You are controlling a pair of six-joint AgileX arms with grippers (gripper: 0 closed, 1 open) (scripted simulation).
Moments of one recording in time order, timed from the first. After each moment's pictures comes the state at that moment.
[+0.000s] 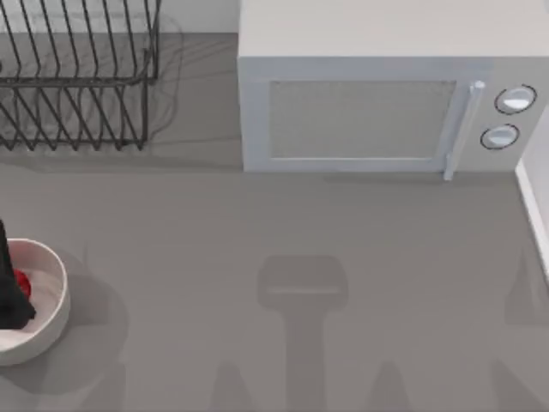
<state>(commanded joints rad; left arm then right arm) 0.00 0.00 0.00 0.00 0.00 0.00 0.00 0.00 0.00 0.00 0.00 0.00</state>
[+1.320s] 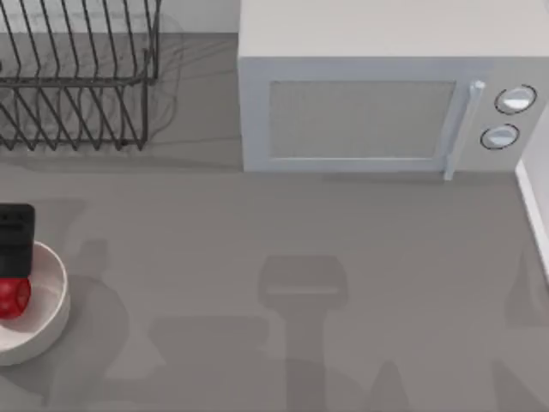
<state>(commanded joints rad) 0.04 1.13 0.79 -0.76 0.00 0.05 0.00 0.00 0.00 0.00 0.00 0.00</state>
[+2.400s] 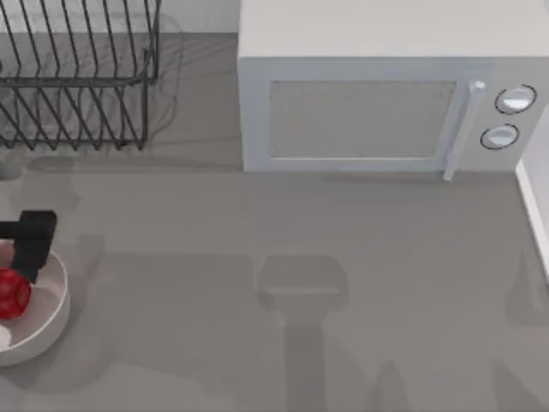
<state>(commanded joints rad) 0.05 1.65 1.07 -0.99 0.00 0.08 0.00 0.00 0.00 0.00 0.00 0.00</state>
